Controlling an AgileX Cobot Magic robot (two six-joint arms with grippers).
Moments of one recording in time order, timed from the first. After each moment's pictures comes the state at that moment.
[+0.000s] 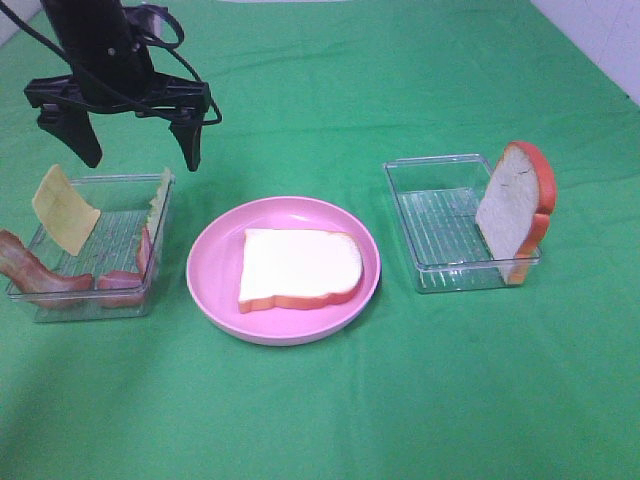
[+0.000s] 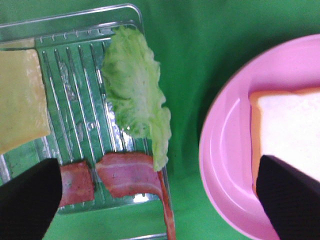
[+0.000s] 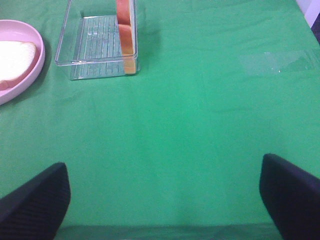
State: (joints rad) left arm -0.32 2.14 -1.87 -0.01 1.22 -0.28; right arm 0.06 0.00 -0.46 -0.05 1.12 0.02
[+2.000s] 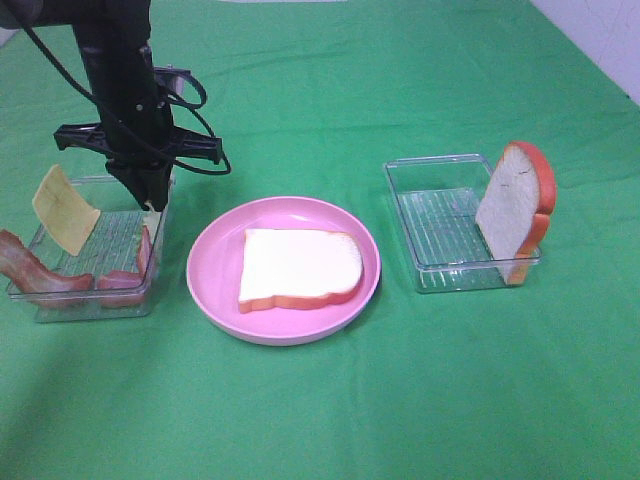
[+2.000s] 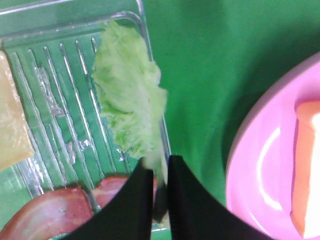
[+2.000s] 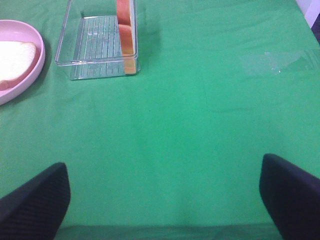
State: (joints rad) left arm -0.33 2.28 -1.90 0.02 1.22 -0.25; right arm 0.06 0.00 -0.46 -0.05 1.12 0.02
